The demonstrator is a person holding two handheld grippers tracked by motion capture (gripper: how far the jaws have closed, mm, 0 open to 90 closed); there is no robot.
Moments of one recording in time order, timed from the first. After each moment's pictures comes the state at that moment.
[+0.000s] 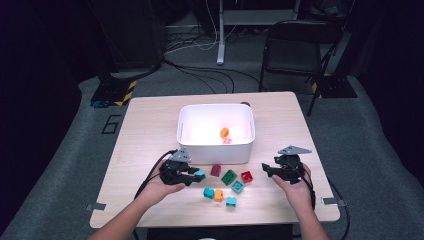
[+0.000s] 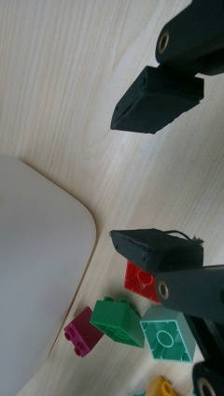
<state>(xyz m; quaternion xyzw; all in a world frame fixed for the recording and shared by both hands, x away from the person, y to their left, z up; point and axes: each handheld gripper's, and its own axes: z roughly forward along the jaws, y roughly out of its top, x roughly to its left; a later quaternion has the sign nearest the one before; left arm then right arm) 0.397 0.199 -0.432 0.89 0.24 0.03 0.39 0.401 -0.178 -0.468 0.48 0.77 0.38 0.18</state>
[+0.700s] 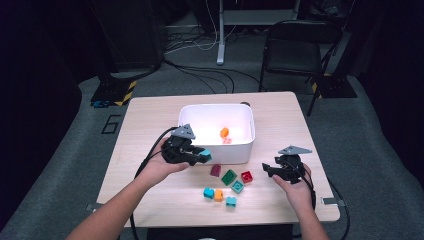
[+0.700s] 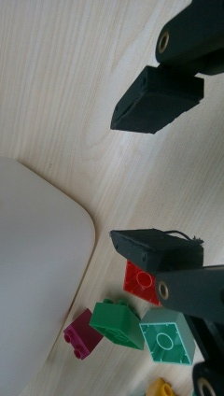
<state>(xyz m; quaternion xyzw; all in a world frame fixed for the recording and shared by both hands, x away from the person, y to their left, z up) 0.421 0.180 -0.358 0.89 0.22 0.04 0.41 0.402 -0.180 -0.469 0.49 0.77 0.38 0.17</state>
